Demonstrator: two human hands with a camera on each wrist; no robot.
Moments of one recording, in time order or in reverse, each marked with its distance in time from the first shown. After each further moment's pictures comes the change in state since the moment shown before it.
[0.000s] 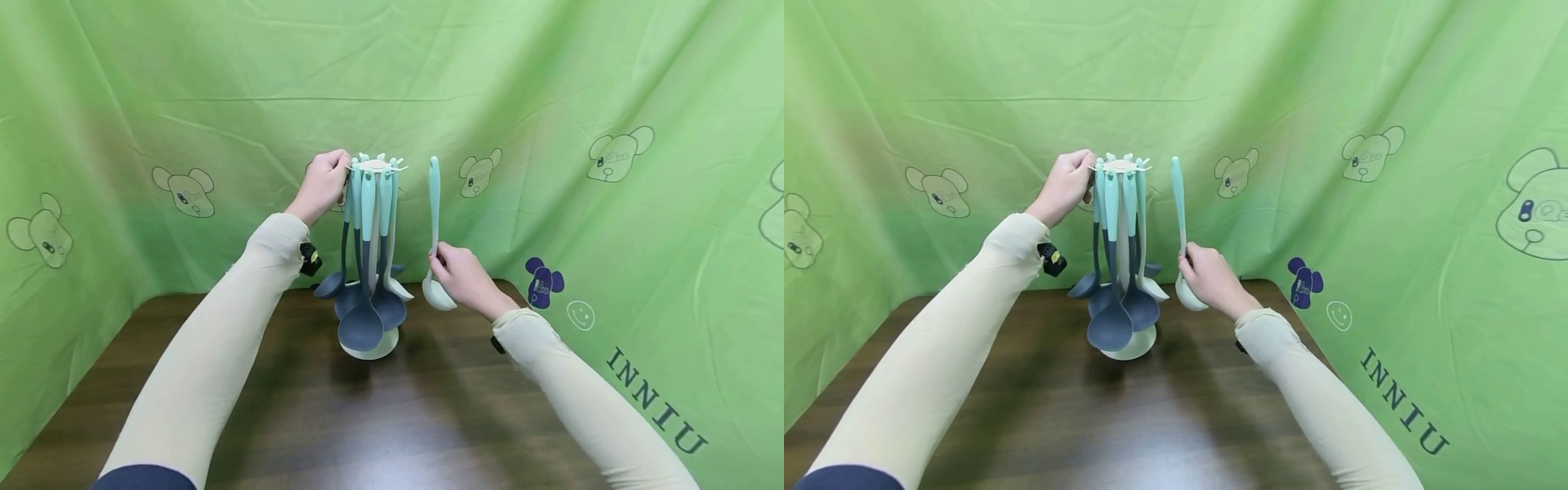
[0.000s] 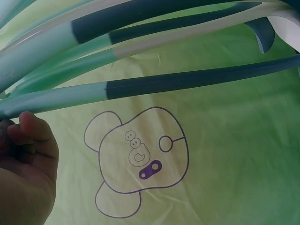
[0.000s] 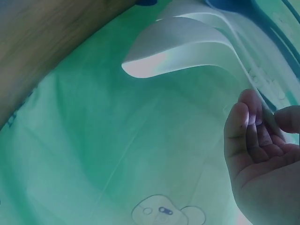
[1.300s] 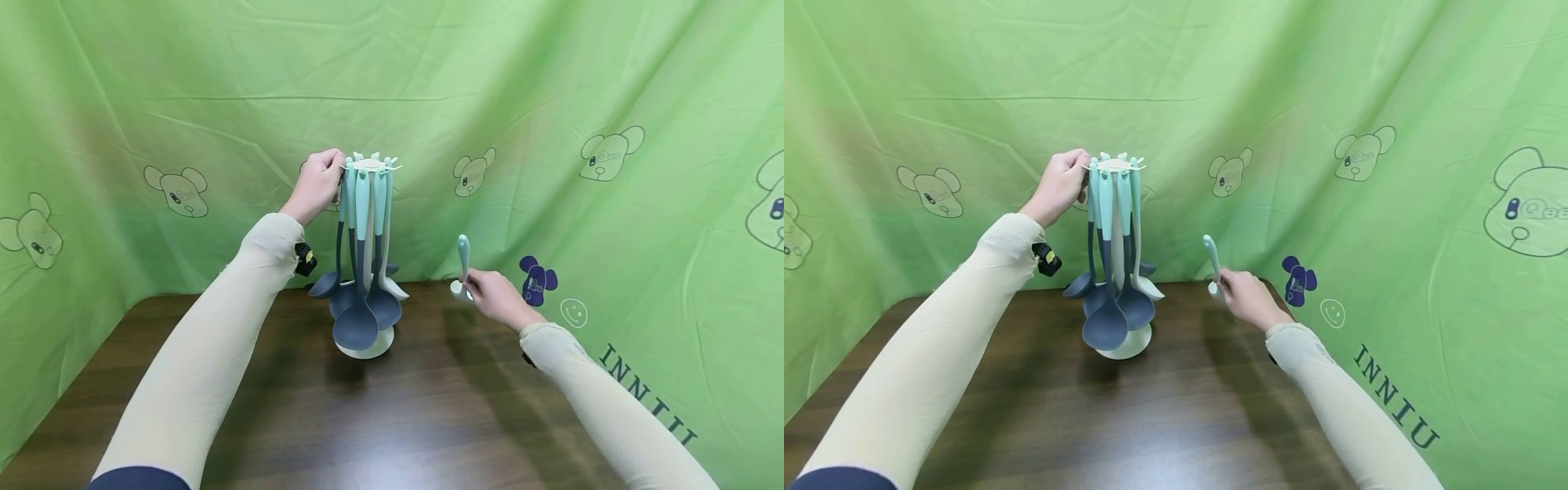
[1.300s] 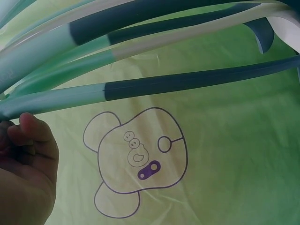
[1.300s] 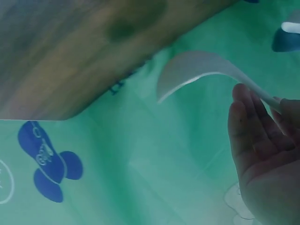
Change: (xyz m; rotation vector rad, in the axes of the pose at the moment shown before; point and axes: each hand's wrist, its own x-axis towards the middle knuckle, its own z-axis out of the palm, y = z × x) left_hand 0.000 -0.003 -0.004 -0.005 0.013 0.007; right_hand -0.044 0.088 -0.001 -0.135 -0.083 0.011
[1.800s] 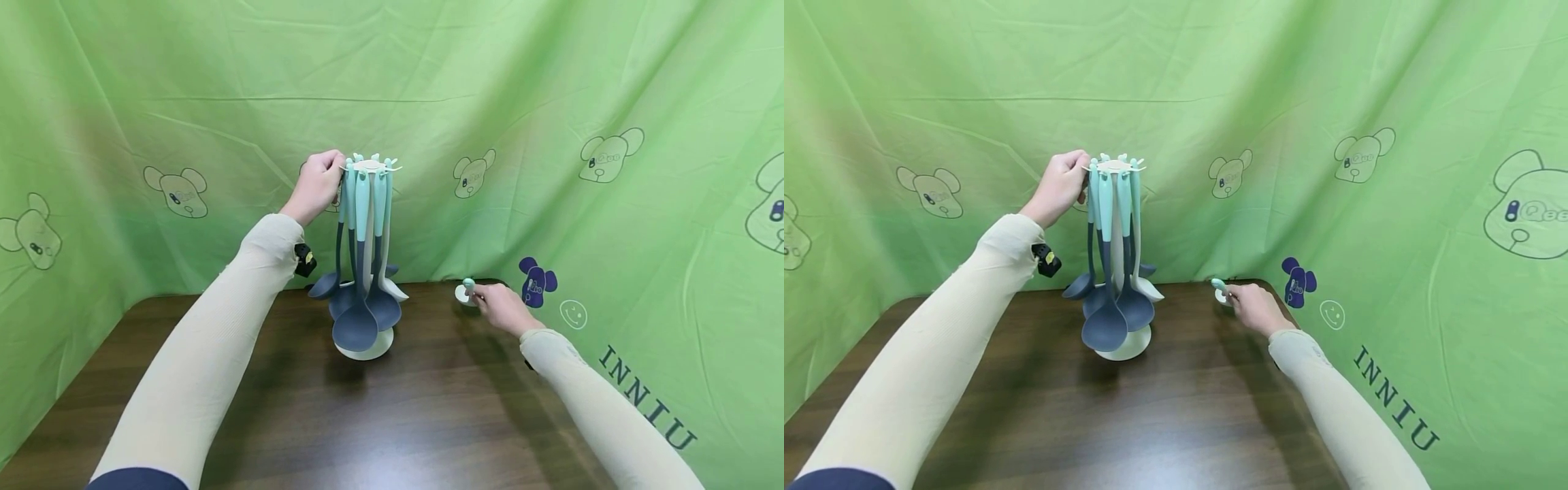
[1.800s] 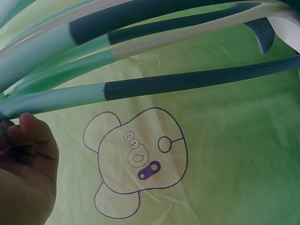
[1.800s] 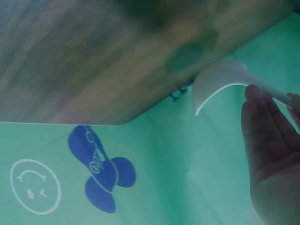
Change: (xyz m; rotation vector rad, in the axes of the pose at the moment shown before) left_hand 0.000 -0.001 0.000 0.006 0.009 0.016; right_hand -0.012 0.046 0.027 -0.155 -0.045 0.005
